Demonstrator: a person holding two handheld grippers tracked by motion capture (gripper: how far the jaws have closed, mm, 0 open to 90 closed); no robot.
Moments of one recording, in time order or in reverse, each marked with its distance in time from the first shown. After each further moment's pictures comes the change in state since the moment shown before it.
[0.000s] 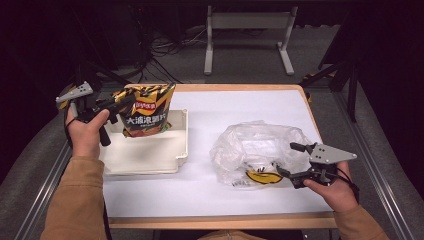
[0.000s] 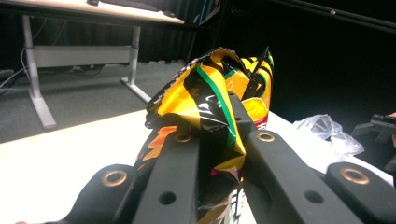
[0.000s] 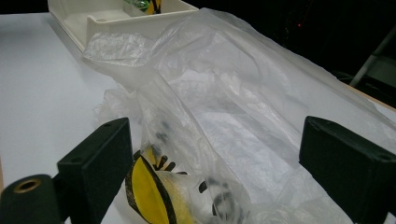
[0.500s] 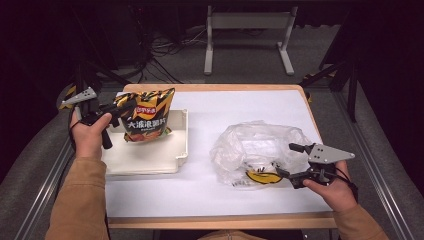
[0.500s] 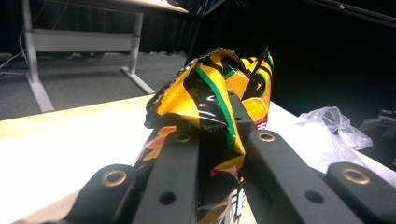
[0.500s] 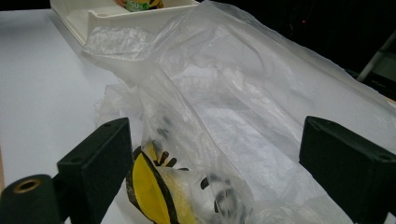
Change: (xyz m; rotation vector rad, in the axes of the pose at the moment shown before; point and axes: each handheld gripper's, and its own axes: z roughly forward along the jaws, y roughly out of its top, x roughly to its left) left arm 0.018 -0.020 0.008 0.030 -0.004 -0.038; right arm -0.002 -0.003 0.003 0.011 0.015 0.003
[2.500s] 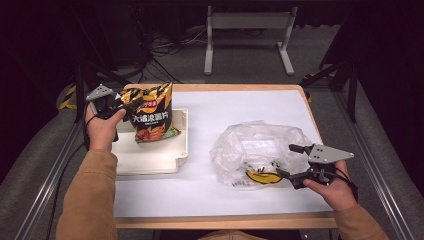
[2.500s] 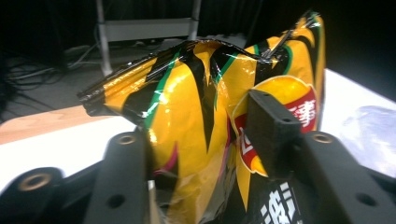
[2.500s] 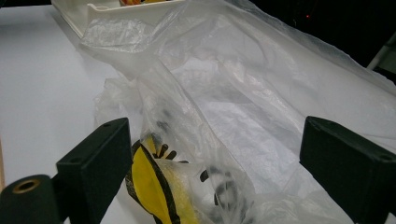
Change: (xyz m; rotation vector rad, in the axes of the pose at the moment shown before) left arm 0.023 -0.006 0.039 0.073 0.281 0.074; right arm -0.003 -0.005 0.001 0.011 0.013 0.012
